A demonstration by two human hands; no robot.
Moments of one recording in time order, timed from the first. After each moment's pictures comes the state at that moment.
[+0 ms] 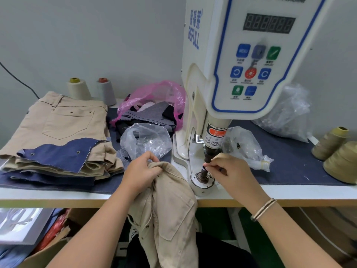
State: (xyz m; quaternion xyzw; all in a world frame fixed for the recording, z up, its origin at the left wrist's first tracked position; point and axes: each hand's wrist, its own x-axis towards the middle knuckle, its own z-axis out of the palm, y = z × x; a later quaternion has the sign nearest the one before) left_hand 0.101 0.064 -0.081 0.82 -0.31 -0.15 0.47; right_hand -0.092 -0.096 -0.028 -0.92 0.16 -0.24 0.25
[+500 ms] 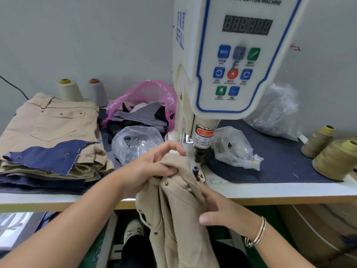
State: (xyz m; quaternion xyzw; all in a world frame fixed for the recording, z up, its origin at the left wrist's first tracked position) left_hand 0.053 0.067 0.007 0.48 -0.42 -0.52 0.57; right_hand -0.128 -0.074 -0.052 -0.74 0.05 0.04 0.67
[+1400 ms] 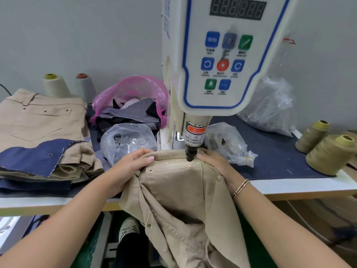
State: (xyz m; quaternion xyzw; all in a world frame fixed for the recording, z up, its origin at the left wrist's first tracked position) left_hand 0.098 0.054 -0.055 0.62 -0.28 -0.44 0.58; right_hand -0.071 -0.137 -0.047 -0.55 0.25 -0.11 0.79
